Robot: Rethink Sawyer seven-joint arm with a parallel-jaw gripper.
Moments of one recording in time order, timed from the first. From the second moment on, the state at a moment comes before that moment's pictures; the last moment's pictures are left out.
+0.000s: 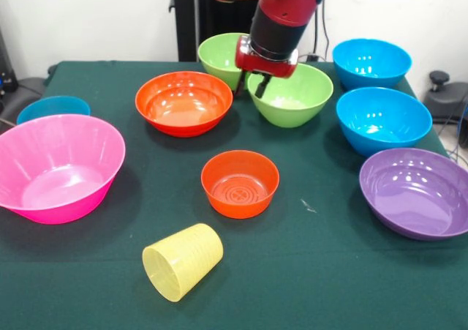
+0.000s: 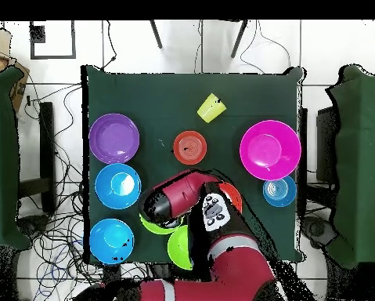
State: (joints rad) arm -0.23 -0.56 0.17 1.78 -0.70 0.64 2.28
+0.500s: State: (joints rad) arm -0.23 -0.57 0.18 1.78 -0.70 0.64 2.28
